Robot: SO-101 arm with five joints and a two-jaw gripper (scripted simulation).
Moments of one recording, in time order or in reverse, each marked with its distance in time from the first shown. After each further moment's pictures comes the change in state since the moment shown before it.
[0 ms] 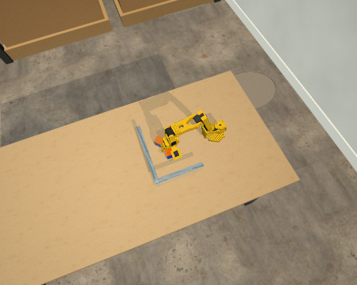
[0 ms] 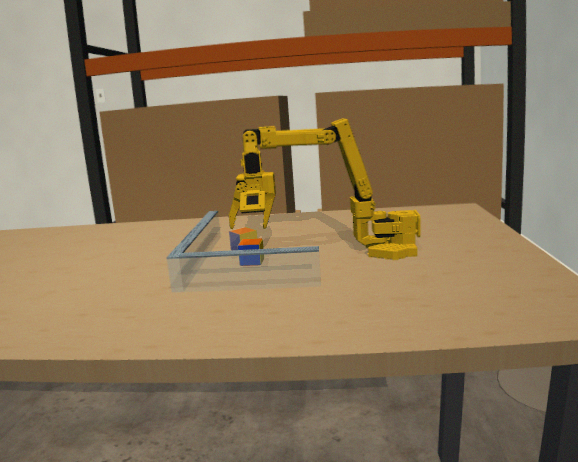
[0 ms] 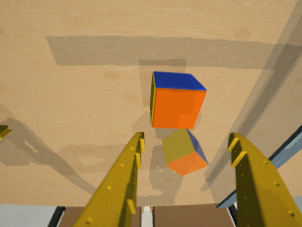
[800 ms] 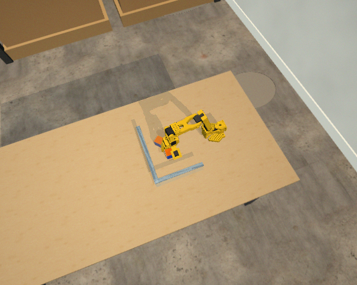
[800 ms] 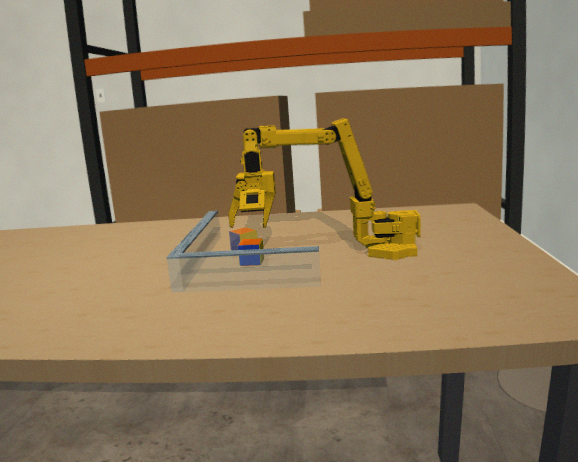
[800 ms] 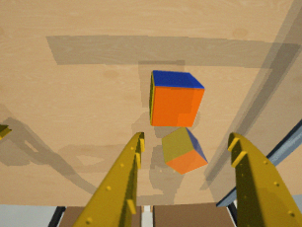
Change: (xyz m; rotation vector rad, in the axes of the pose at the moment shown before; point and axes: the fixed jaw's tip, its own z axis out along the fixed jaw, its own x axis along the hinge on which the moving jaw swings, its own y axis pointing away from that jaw) arm 0.001 0.000 -0.002 0.005 -0.001 0.002
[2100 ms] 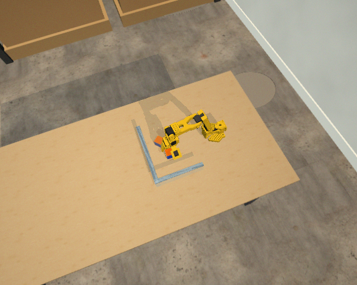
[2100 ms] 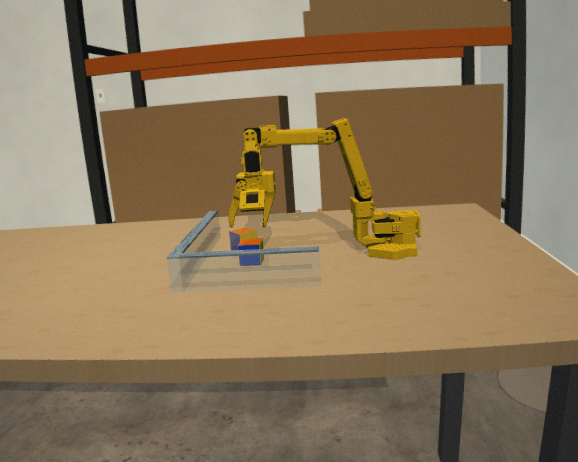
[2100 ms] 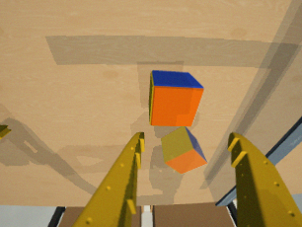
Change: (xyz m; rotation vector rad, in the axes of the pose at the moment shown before) arm 0.000 0.000 -0.001 0.004 0.000 0.000
